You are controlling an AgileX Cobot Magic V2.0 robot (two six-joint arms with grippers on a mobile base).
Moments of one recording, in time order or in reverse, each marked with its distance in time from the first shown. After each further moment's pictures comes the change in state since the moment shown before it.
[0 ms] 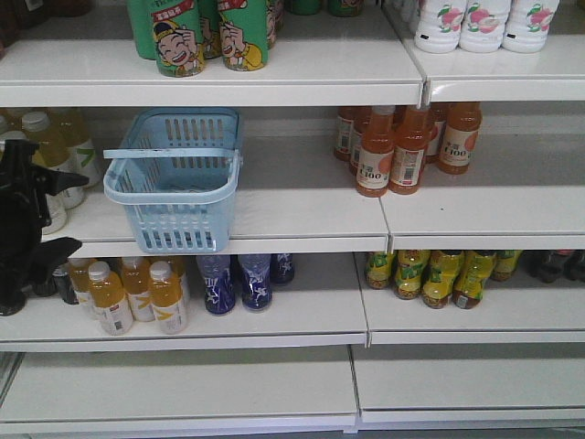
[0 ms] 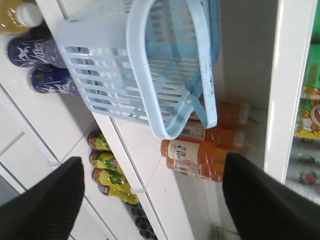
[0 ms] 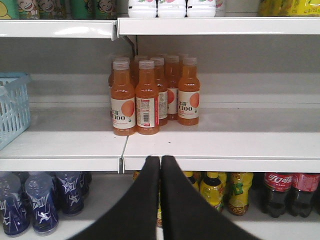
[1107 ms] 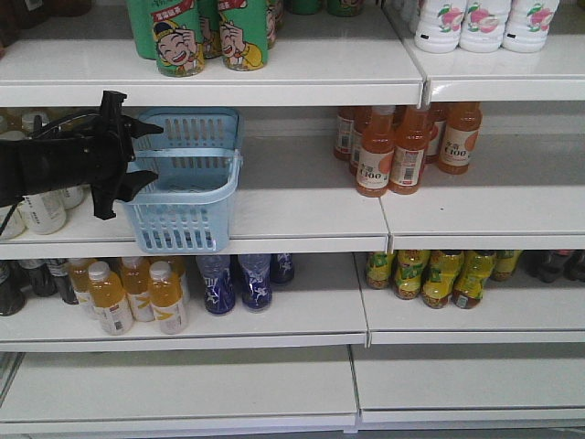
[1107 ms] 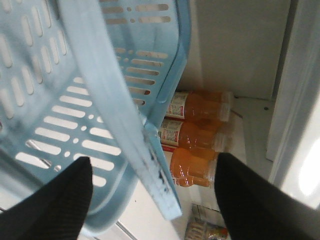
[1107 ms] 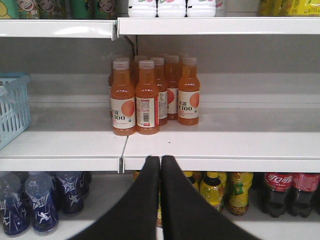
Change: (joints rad) left arm -0.029 0.603 -0.573 -0.254 0.136 0.251; right arm 0.000 0.000 0.000 0.000 0.000 0.000
